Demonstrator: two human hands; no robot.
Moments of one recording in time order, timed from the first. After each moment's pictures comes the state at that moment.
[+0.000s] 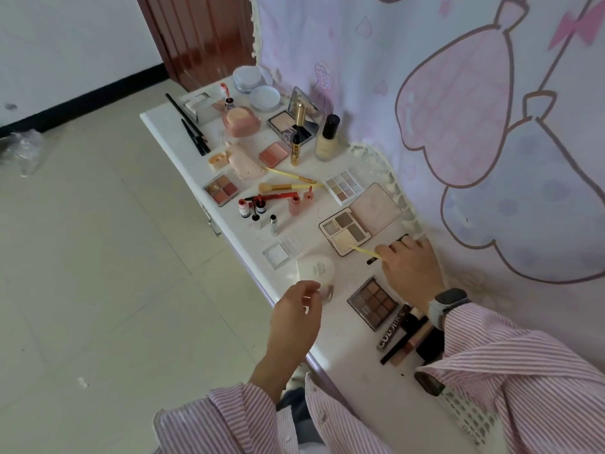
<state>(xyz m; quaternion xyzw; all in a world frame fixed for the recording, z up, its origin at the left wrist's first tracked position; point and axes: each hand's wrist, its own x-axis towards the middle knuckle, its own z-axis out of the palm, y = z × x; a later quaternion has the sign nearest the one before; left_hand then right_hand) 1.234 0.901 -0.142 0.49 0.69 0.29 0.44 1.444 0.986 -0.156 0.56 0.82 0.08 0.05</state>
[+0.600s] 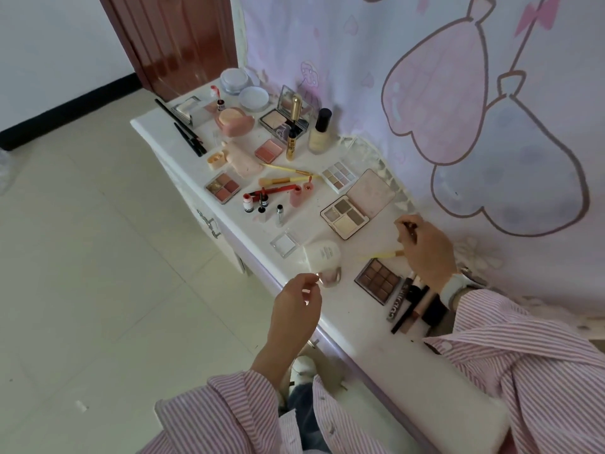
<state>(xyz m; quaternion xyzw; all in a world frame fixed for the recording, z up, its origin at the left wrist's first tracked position) 1.198 0.884 -0.139 0.53 0.64 0.29 0.47 1.424 0.950 -0.116 0.75 0.63 -0.13 -0.17</state>
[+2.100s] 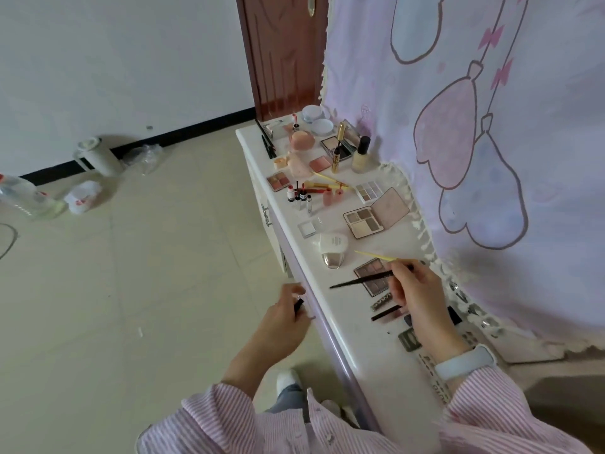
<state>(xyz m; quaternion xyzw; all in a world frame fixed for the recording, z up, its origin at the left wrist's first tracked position) 1.232 0.756 -0.060 0.52 0.69 0.25 0.44 1.423 0.833 -0.031 0.60 0.44 -0.55 -0.37</state>
